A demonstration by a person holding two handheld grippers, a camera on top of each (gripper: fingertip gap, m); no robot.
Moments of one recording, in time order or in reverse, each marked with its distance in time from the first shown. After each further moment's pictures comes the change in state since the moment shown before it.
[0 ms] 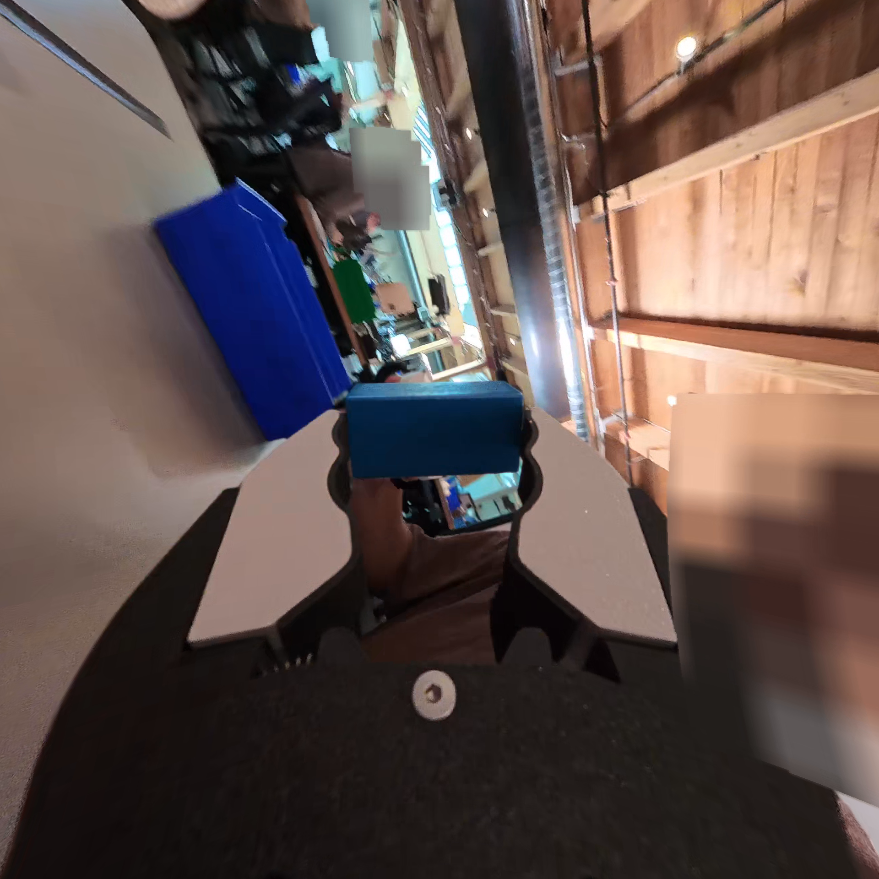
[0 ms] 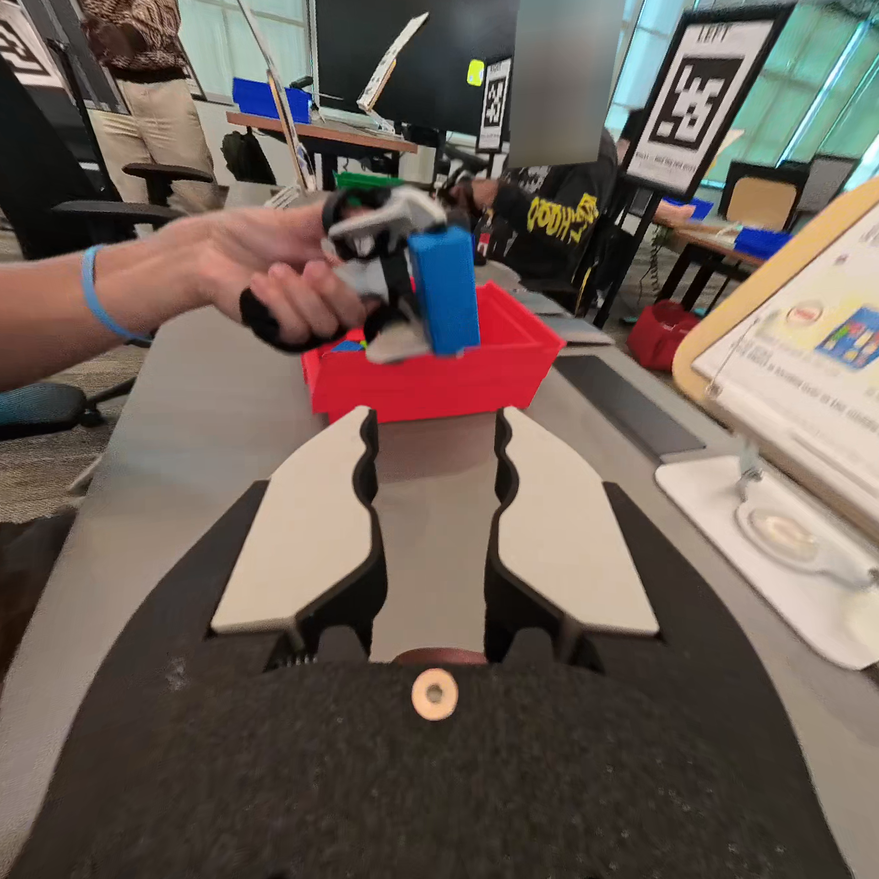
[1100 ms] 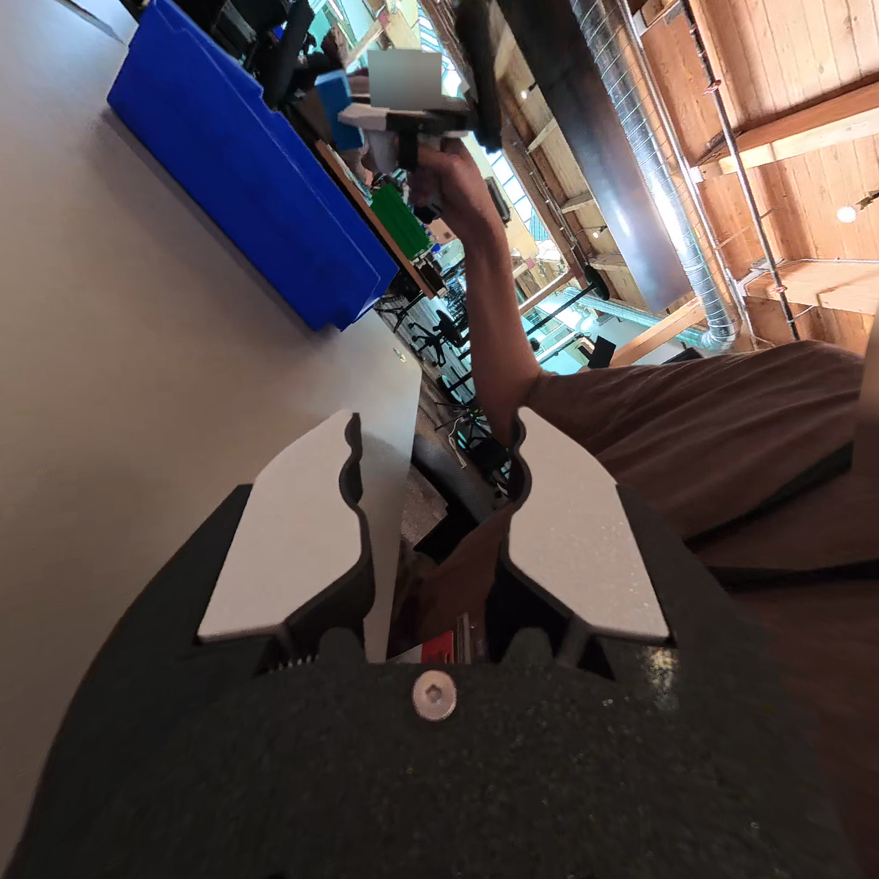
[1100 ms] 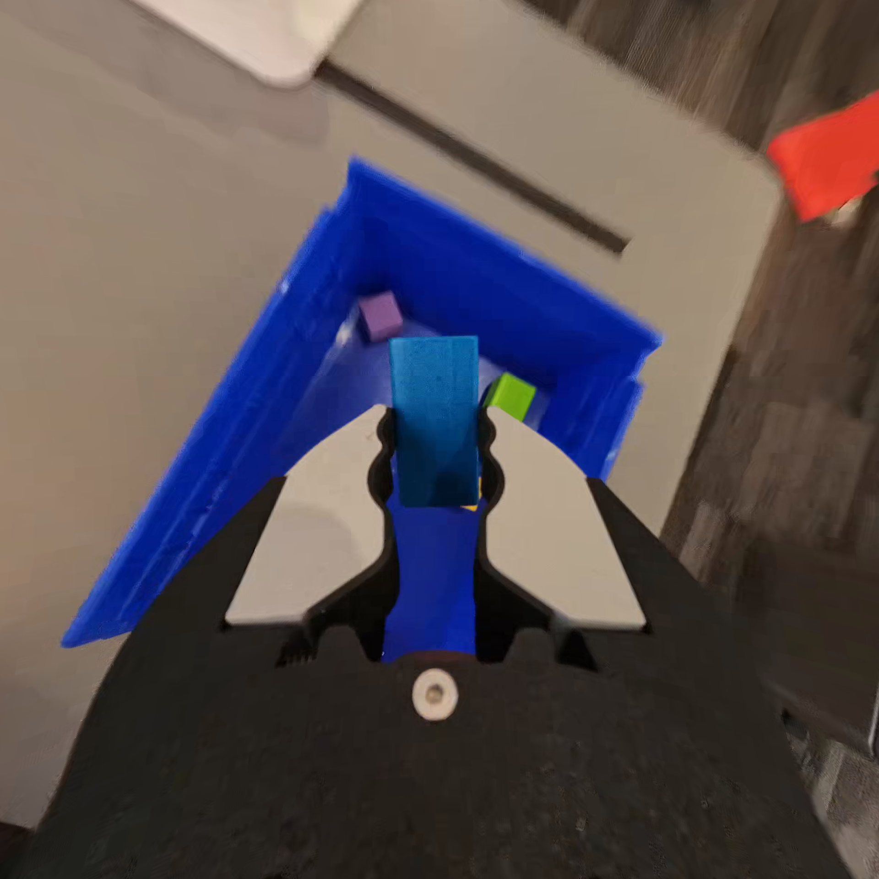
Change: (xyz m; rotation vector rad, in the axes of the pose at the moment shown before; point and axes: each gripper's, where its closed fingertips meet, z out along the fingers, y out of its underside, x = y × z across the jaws) left arm -0.035 0.165 -0.011 -0.117 -0.106 0.389; right arm 0.205 0.111 -0.272 -0.876 0.712 0.397
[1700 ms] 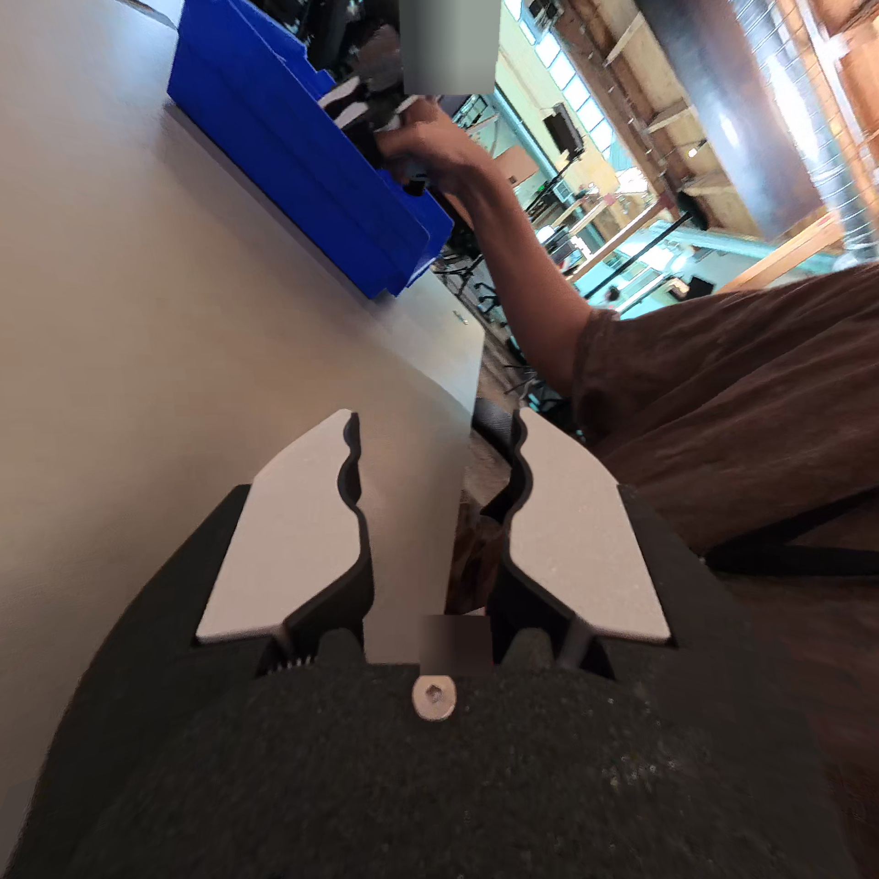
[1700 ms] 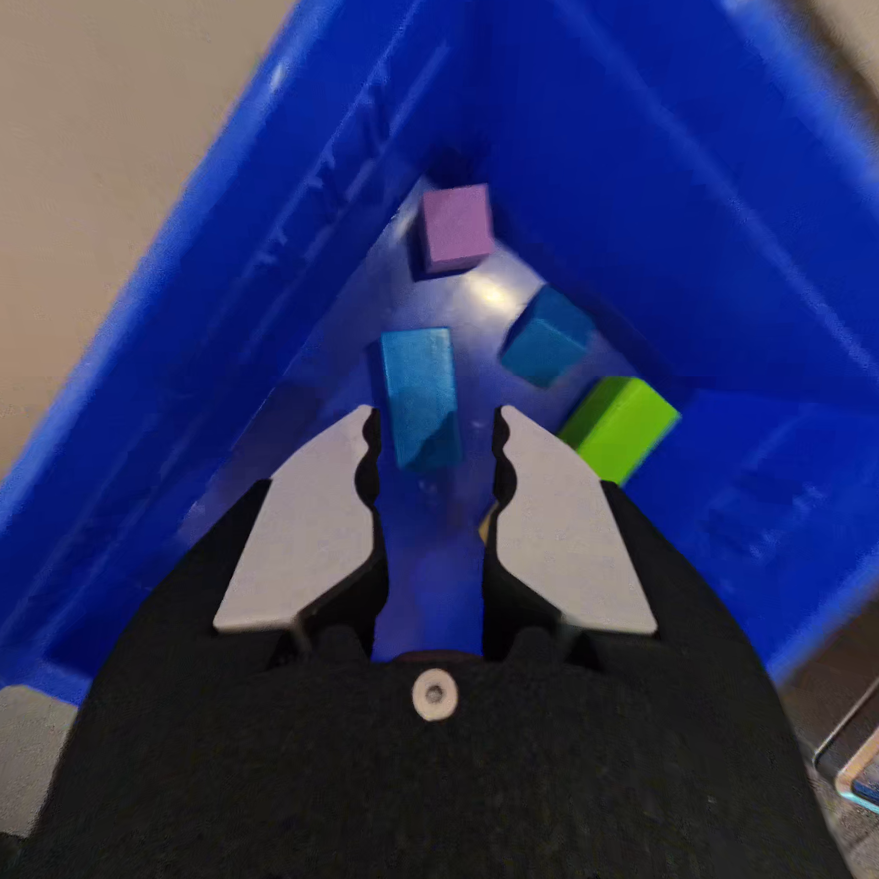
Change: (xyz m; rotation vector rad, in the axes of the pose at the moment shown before) left arm -0.013 0.015 -0.002 -0.092 -0.146 0.148; right arm -0.033 0.048 0.093 -0.246 -0.142 -0.148
